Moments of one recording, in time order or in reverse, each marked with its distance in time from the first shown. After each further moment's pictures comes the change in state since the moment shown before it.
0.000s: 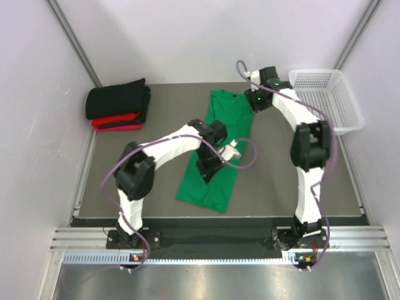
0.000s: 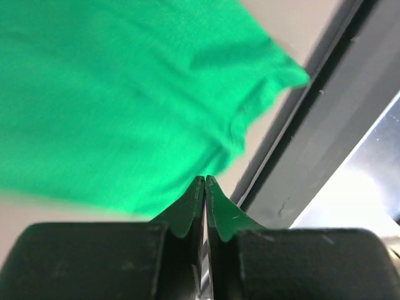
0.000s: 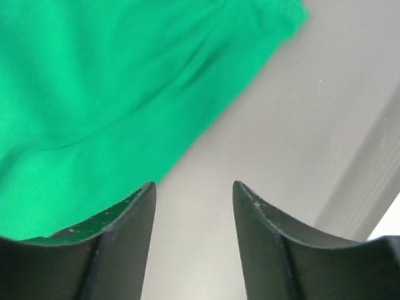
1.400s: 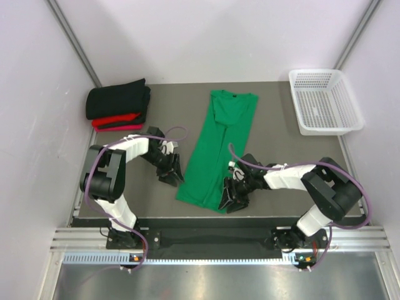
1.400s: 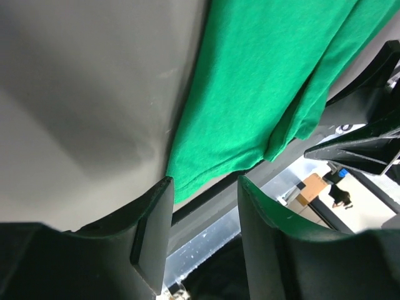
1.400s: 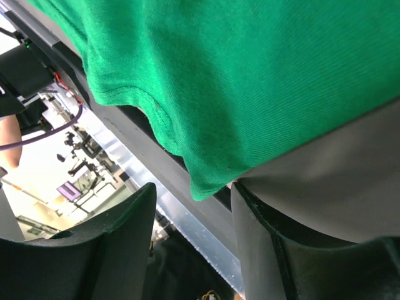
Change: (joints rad) left arm 0.575 -0.235 -0.569 0.360 0.255 -0.559; right arm 0.482 -0.696 -1.439 0.528 -0.672 1.062
